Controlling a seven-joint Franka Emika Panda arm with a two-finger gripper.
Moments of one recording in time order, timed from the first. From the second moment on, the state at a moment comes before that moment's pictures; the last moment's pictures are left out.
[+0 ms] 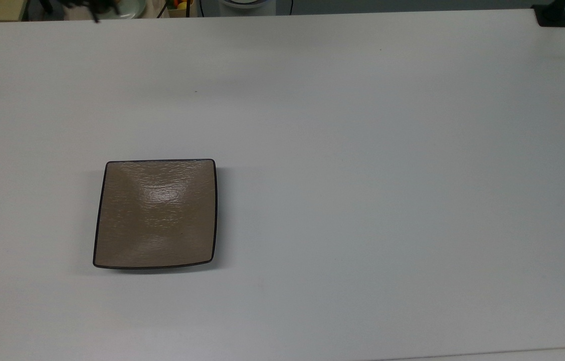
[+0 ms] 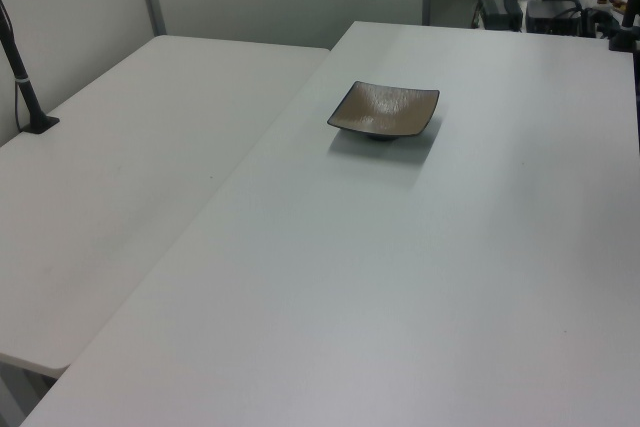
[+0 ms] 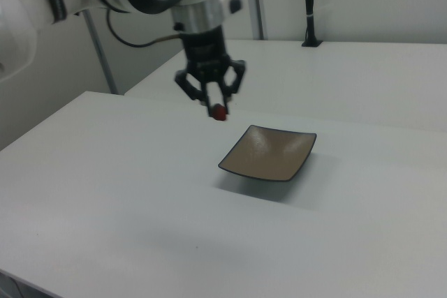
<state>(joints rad) -0.12 0.09 -0.05 -1.48 -0.02 1.58 -0.79</state>
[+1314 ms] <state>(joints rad) 0.02 0.41 -0.06 -1.51 0.00 2.27 -0.60</state>
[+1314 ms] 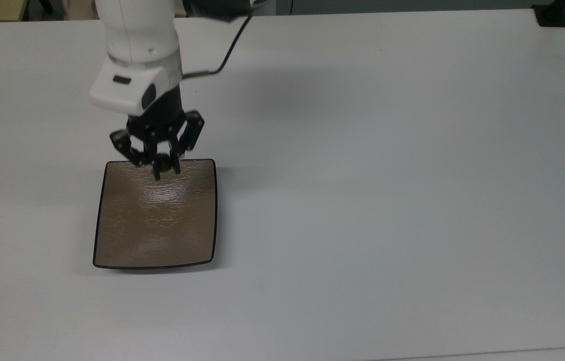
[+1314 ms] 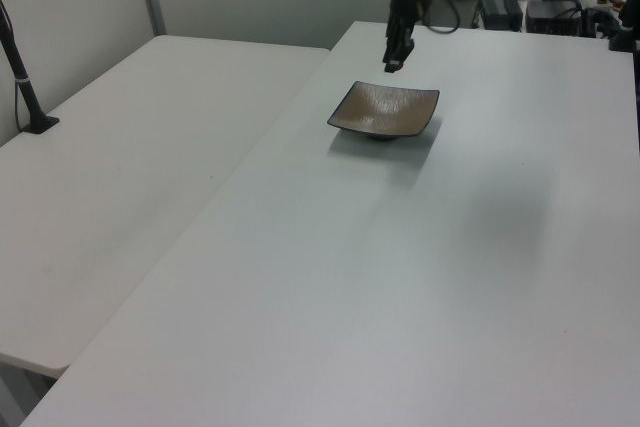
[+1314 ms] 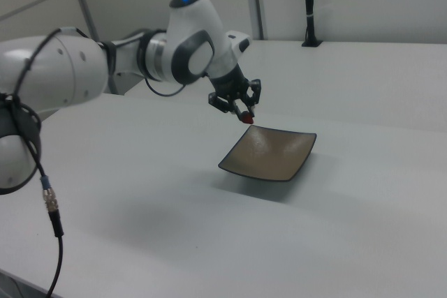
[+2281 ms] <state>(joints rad) 0.01 0.55 -0.06 -1.54 0.00 2.55 -0.60</state>
